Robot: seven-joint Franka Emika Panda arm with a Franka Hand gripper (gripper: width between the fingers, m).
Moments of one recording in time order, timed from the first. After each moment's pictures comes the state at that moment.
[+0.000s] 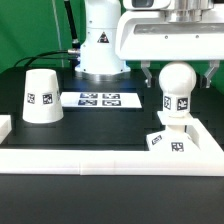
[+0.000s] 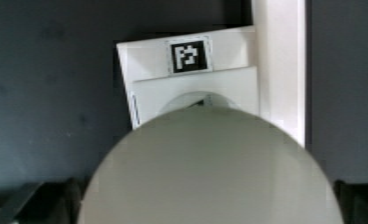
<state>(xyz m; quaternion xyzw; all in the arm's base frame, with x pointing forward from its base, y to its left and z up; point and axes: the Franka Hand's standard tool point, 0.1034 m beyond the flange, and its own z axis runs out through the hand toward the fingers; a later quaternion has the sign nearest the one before) 0.584 0.101 0.113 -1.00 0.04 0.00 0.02</state>
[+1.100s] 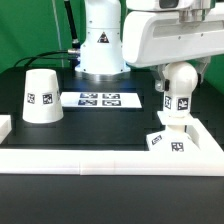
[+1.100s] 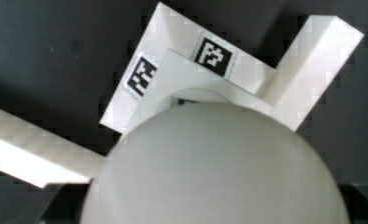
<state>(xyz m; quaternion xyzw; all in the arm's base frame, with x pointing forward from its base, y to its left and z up) 0.584 0.103 0.113 -0.97 -0.25 -0.01 0.02</state>
